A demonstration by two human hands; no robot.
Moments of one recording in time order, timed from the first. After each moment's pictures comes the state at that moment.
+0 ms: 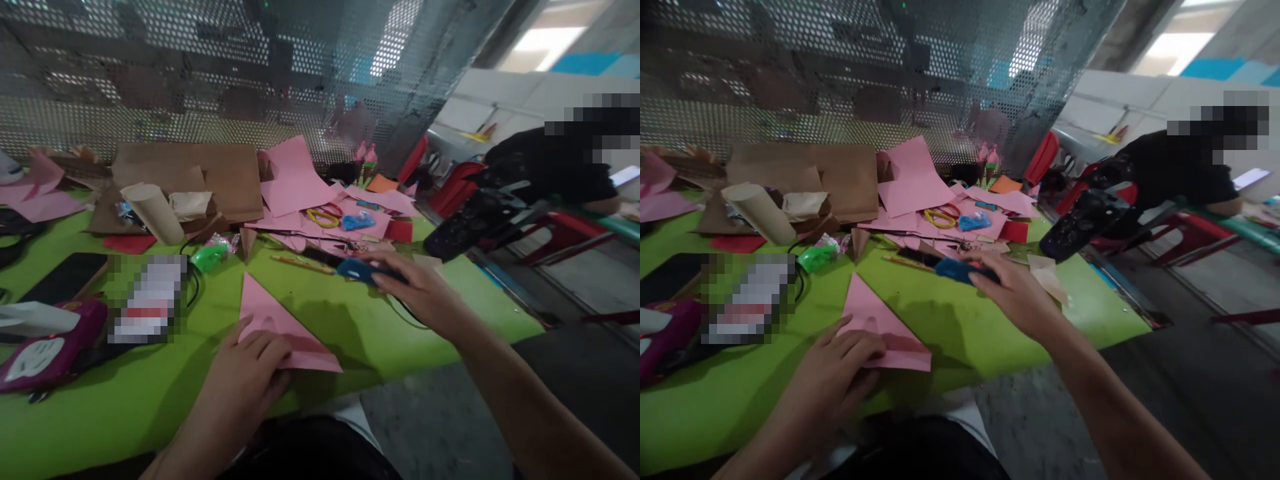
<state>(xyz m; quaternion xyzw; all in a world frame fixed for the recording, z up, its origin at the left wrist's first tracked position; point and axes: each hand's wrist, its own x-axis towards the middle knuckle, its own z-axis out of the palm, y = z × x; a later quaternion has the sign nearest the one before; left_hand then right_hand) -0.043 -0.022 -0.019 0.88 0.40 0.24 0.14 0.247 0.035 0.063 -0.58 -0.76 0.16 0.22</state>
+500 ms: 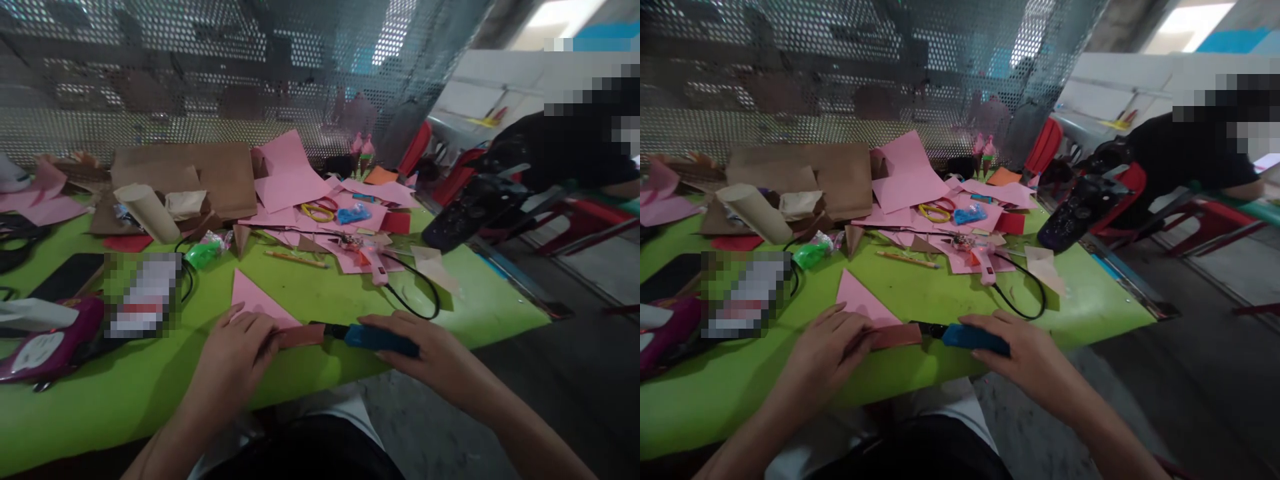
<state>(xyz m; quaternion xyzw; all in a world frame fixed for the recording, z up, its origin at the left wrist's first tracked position) -0.033 -0.016 -0.017 0.85 0.45 0.25 0.11 0.278 -0.037 0.022 -0.57 -0.79 0.23 0.11</state>
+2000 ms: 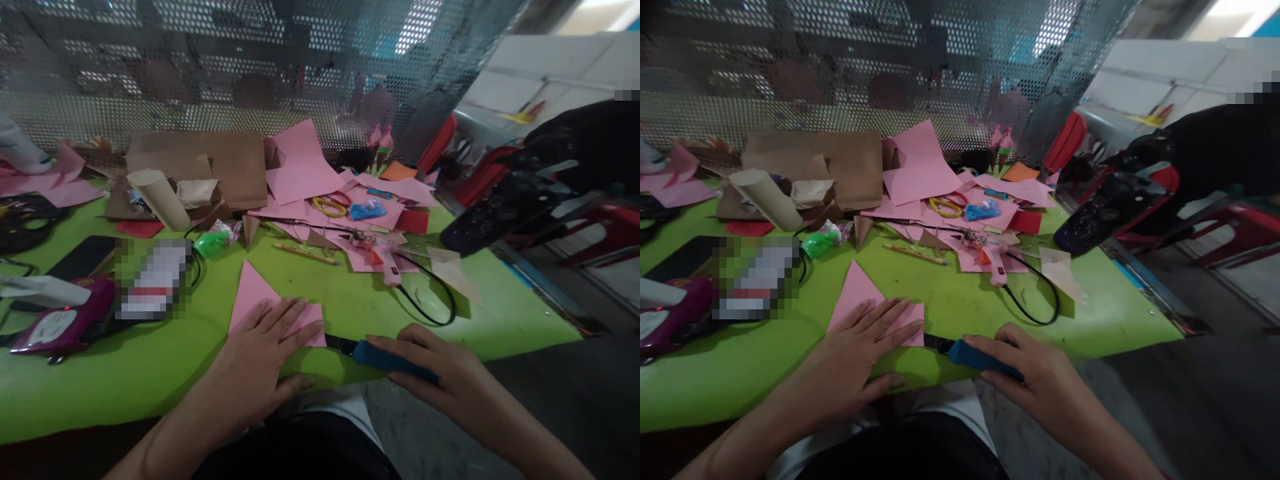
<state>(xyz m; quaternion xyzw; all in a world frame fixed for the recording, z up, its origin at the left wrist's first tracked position) -0.023 -0.022 -0.020 0.92 0.37 0.08 0.10 0.285 -0.052 0.015 -0.52 -0.82 0.22 0.08</state>
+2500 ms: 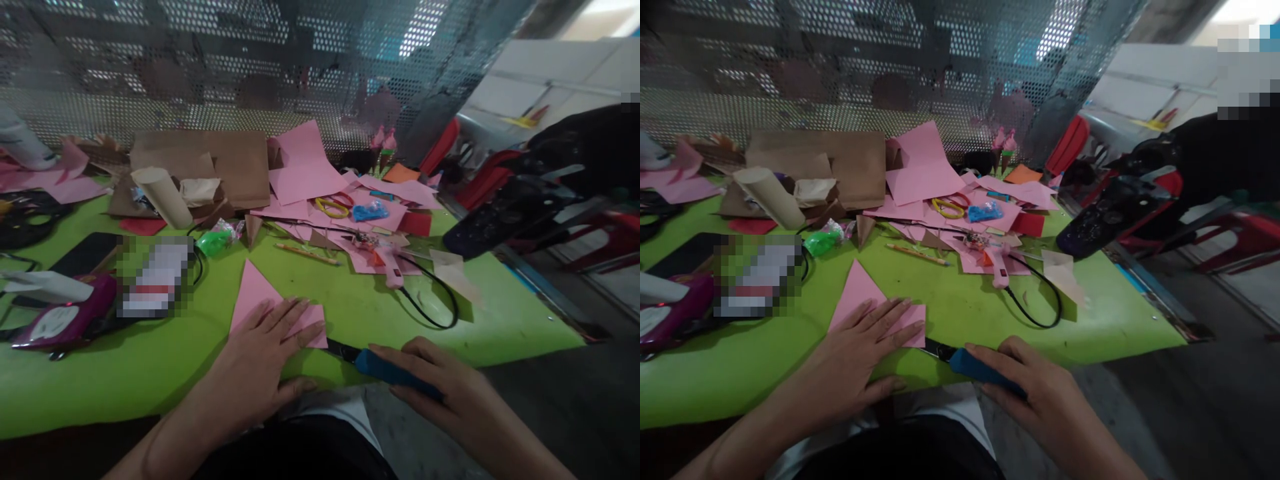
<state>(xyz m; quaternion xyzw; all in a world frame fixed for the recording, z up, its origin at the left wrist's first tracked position) -0.022 -0.021 -0.021 0.92 0.37 0.08 0.11 0.278 -0.065 0.008 -0.53 -0.81 0.21 0.11</state>
